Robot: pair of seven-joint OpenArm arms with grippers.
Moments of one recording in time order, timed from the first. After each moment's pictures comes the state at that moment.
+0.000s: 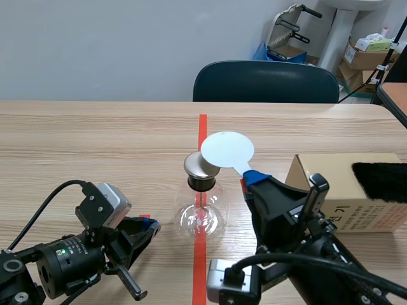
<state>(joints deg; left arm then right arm) -2.5 -36.9 54.4 70.6 -24.7 -5.8 -24.2 -33.2 11.5 -12.1 95.8 -91.3 -30.8 15.2</state>
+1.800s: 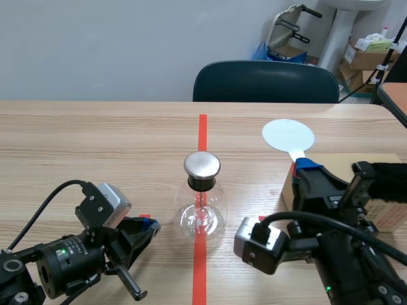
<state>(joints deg) -2.5 -36.9 54.4 70.6 -24.7 -5.8 -24.2 -33.2 11.4 -12.1 95.8 -91.3 -30.8 -6.3</state>
